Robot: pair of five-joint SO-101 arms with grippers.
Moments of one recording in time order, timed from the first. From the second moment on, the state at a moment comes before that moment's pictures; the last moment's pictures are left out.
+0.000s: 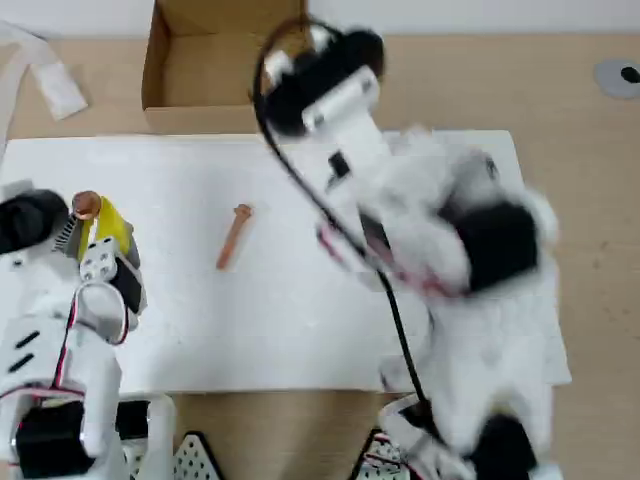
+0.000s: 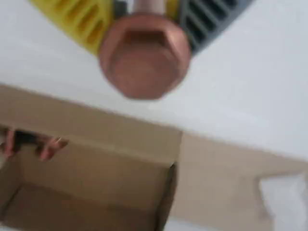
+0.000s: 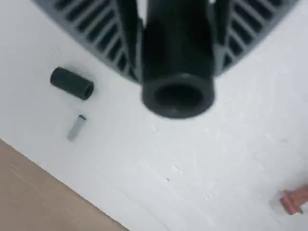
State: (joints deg) left arm -8.2 -86.7 47.6 60.4 0.5; right arm -25.9 -29.1 -17.9 101.4 7.6
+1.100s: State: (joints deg) left arm 22.5 -94.2 61.5 28.7 0.6; right arm -44.1 -86.8 74.9 34.0 -8.2
